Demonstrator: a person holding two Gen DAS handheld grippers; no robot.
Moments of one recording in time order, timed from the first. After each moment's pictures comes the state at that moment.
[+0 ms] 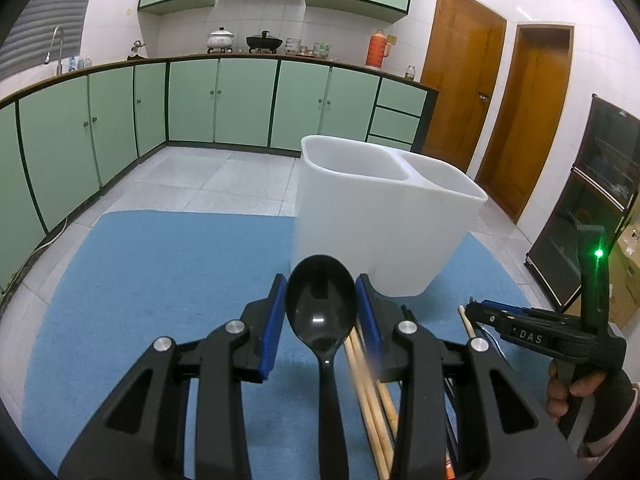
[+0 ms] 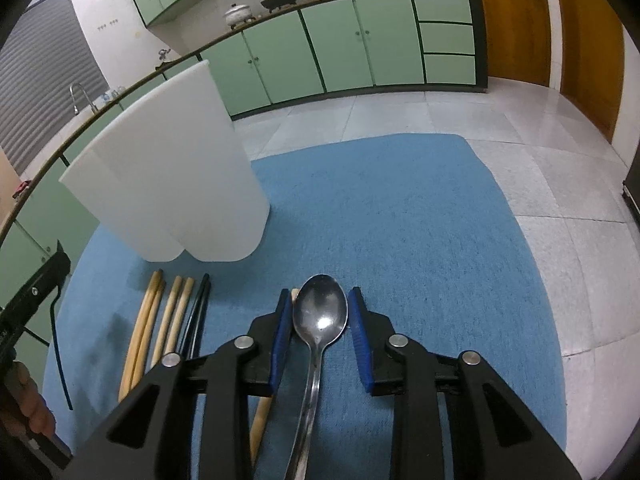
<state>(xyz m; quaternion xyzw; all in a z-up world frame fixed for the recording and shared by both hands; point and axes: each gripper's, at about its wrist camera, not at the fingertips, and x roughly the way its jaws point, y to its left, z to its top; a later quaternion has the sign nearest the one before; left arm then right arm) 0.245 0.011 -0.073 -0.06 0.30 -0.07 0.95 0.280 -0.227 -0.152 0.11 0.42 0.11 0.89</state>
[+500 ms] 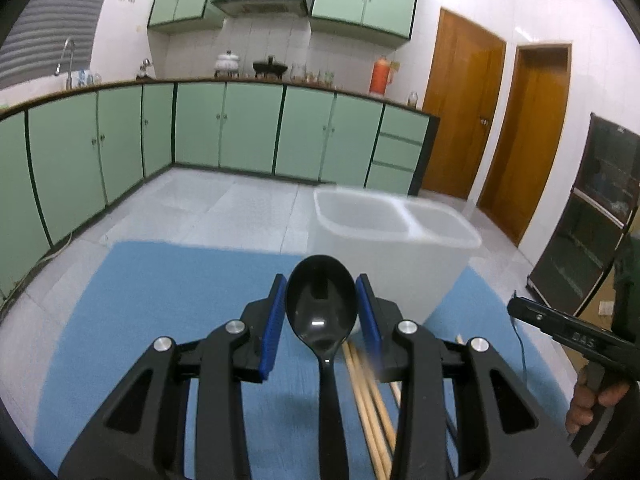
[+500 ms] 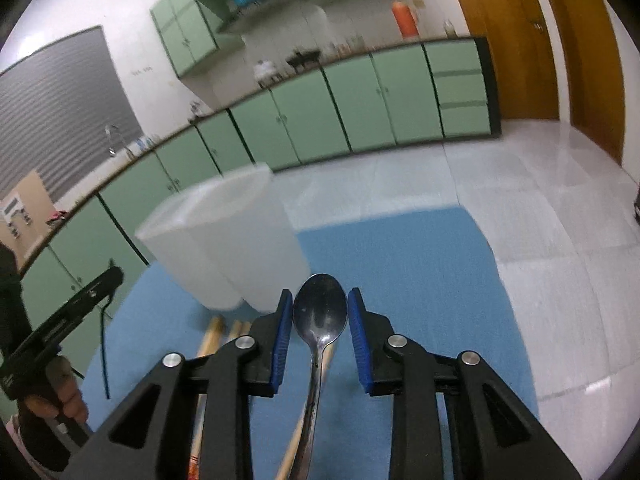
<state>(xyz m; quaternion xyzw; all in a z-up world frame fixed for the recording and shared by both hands) 0.235 0.017 -0.045 -0.07 0.24 -0.06 0.97 0.233 -0.251 -0.095 0.14 0.30 0.16 0.93</state>
